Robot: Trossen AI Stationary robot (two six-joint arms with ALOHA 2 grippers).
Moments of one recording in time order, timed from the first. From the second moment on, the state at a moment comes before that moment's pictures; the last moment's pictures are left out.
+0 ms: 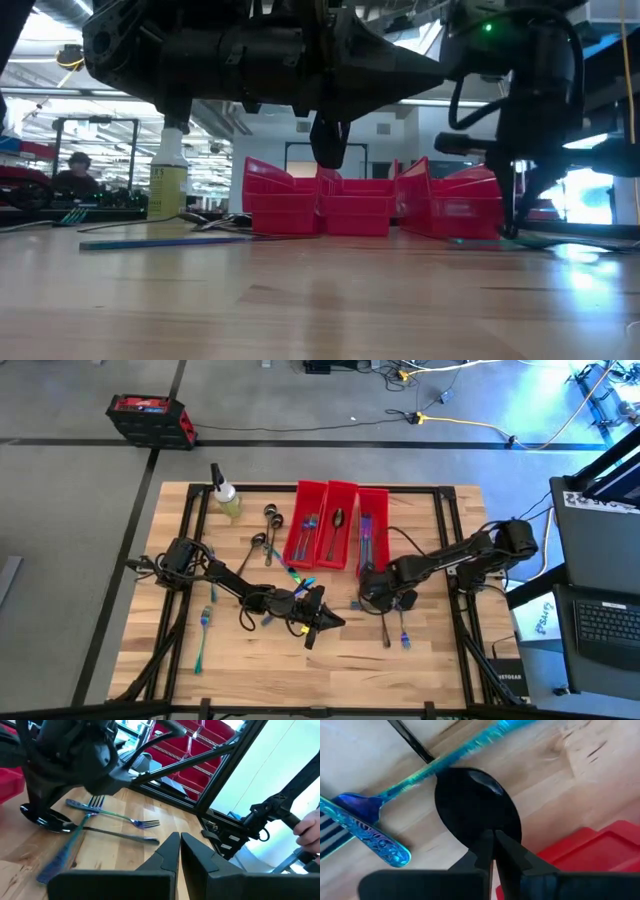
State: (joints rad) left arm -0.29 2.02 0.90 1.08 -0.12 -0.47; right arm 0.16 1.58 0.82 -0.71 0.15 -0.85
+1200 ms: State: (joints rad) left arm -0.30 2.02 0.90 0.97 -0.20 -0.67; right arm 0.23 1.60 0.82 -0.76 0.07 -0.43
